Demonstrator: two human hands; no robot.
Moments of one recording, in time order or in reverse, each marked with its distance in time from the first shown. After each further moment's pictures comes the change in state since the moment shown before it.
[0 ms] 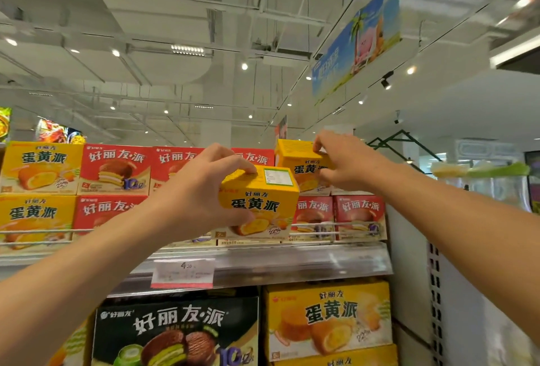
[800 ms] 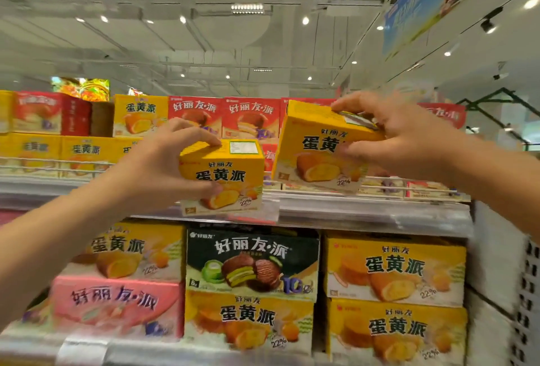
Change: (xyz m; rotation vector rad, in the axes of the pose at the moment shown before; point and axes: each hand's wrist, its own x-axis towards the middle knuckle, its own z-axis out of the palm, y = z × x) left_hand -0.106 -0.030 -0.062 0.093 0.027 -0.276; right_hand -0.061 -0.074 -0.013 0.621 -0.098 -0.239
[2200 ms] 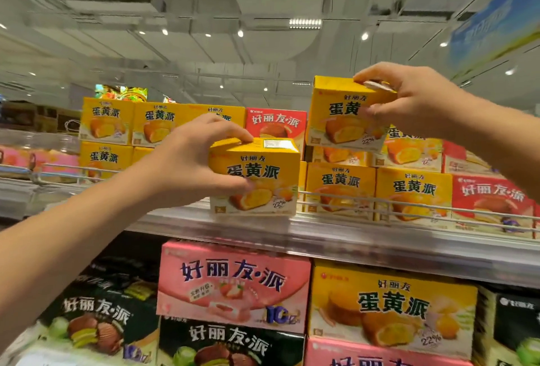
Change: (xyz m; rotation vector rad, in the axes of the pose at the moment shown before) left_hand -0.088 -0.351 -0.233 -0.046 0.022 0.033; right_hand 0.295 -0.262 0.236 -0.163 0.163 0.028
